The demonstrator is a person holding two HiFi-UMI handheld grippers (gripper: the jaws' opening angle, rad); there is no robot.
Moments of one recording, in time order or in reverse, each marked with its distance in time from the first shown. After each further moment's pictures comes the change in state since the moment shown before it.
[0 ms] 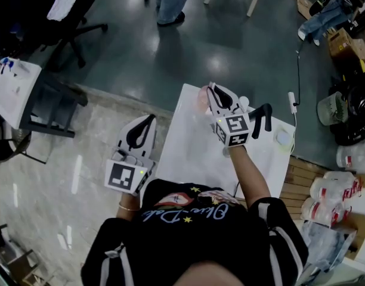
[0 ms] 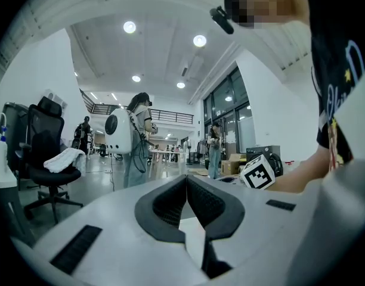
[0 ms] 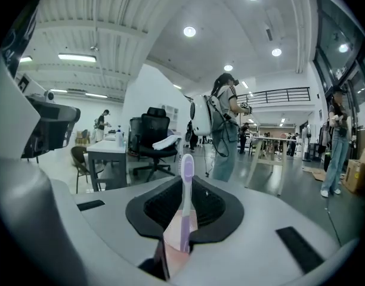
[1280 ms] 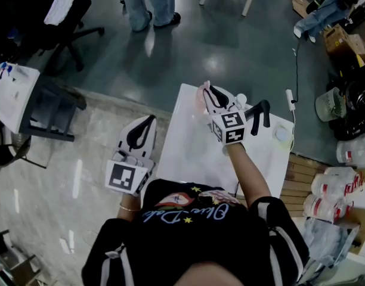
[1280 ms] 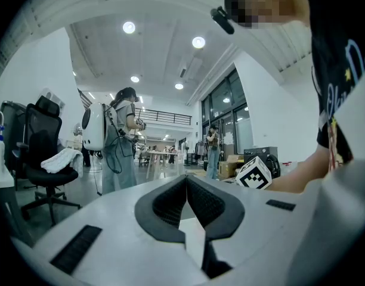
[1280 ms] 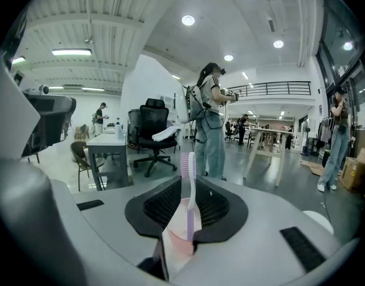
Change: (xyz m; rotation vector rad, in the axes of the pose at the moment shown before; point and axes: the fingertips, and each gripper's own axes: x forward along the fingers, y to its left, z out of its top) left arm -0.003 -0.005 0.001 0.003 -0.009 -0.023; right arm 0.001 0.005 -0.018 0.013 0.099 -0.005
